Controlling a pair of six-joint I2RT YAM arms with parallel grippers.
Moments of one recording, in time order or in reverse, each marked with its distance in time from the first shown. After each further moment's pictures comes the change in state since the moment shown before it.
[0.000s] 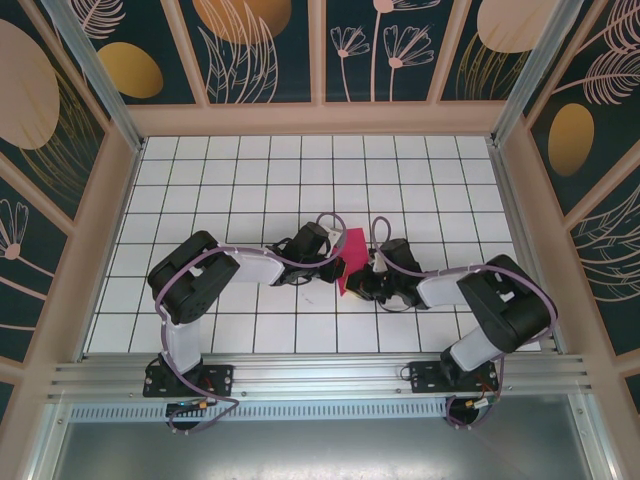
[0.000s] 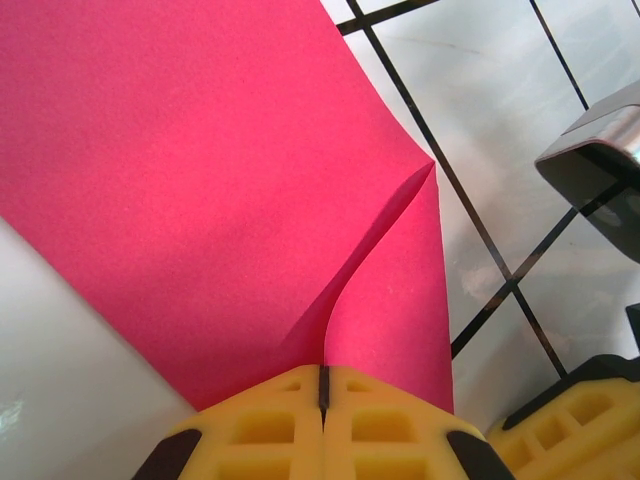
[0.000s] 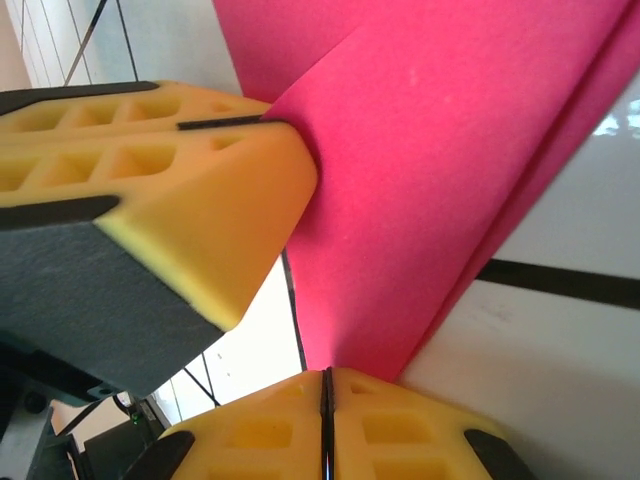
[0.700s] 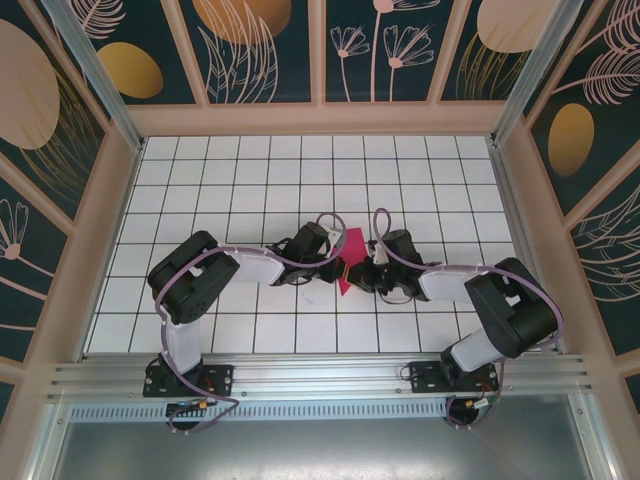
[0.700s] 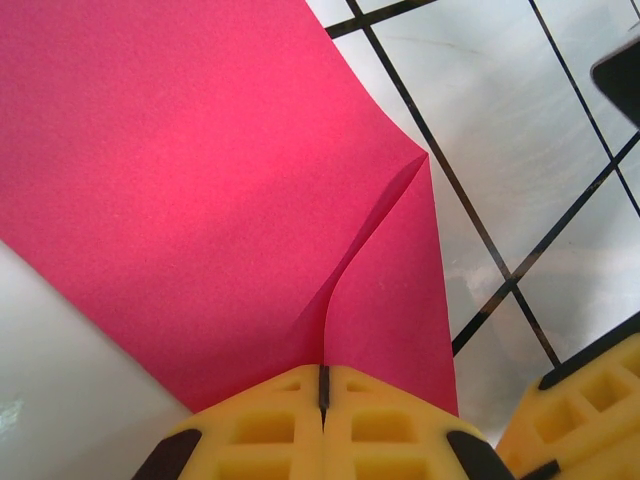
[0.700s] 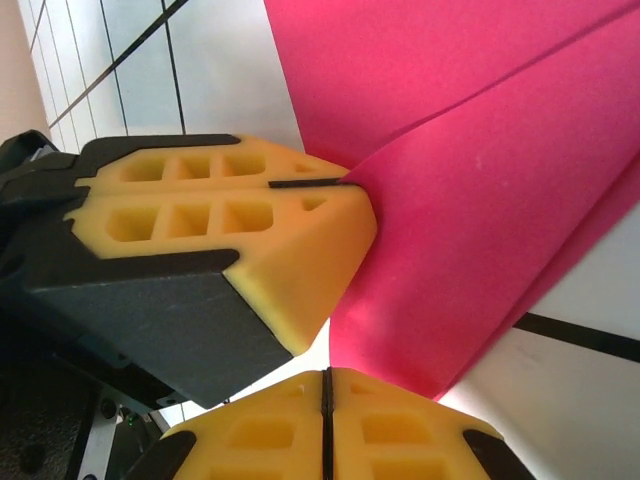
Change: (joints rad) left arm 0.000 0.000 0.000 0.000 0.003 0.000; right arm -0.034 -0.029 0.069 -0.126 -0.006 -0.084
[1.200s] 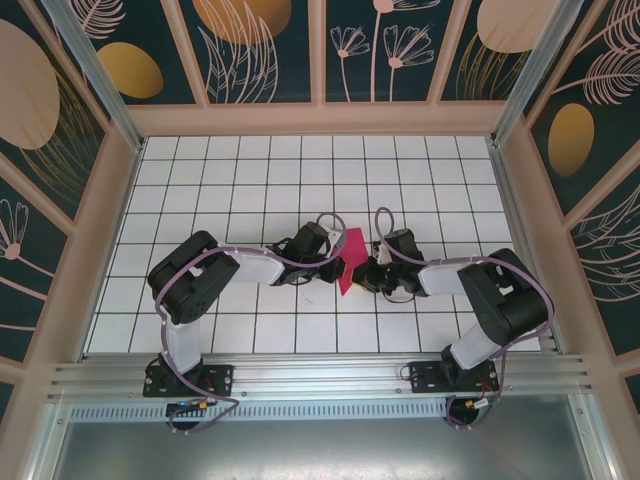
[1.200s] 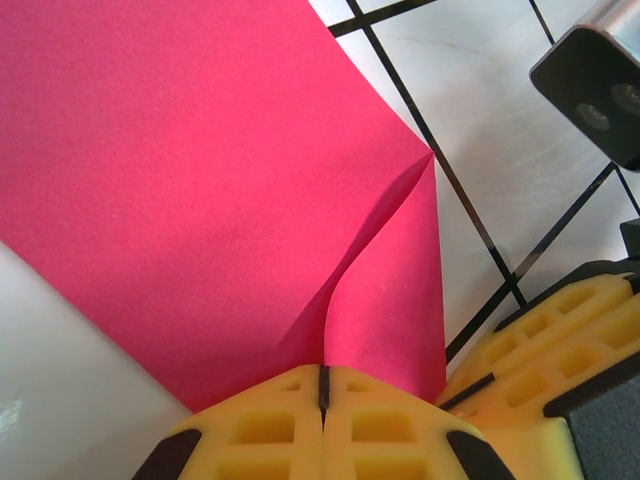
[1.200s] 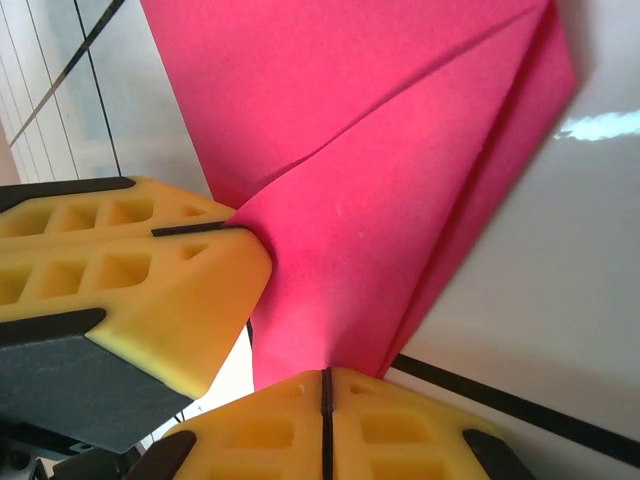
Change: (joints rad) left arm 0.000 0.000 0.000 -0.002 0.000 0.000; right arm -0.051 0.076 0.018 -0.016 -0.005 -0.048
